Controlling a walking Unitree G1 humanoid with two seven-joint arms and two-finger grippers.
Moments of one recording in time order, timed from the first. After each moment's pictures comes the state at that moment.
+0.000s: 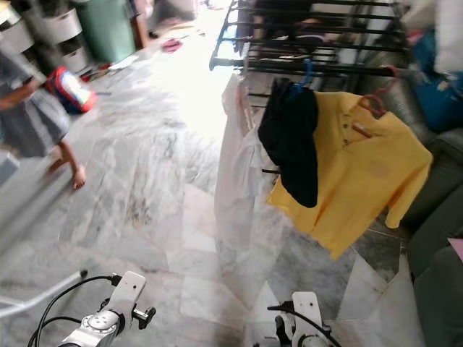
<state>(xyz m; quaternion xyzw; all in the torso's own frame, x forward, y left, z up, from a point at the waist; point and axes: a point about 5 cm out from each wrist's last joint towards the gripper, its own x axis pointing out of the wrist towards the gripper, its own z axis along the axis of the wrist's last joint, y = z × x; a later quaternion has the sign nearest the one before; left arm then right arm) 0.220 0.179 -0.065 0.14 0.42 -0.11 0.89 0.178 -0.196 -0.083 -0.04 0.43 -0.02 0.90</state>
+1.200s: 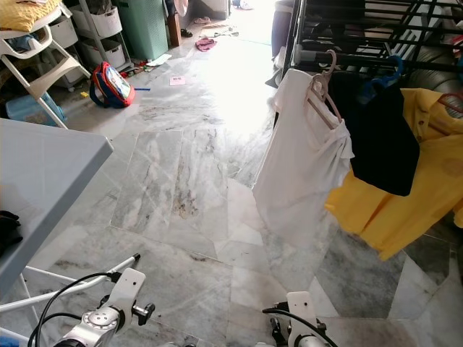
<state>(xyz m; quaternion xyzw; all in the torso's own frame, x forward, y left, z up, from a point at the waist) 0.219 0.187 -0.065 0.14 0.43 -0.10 0.88 0.181 -0.183 -0.083 -0.05 0.42 0.02 0.90</state>
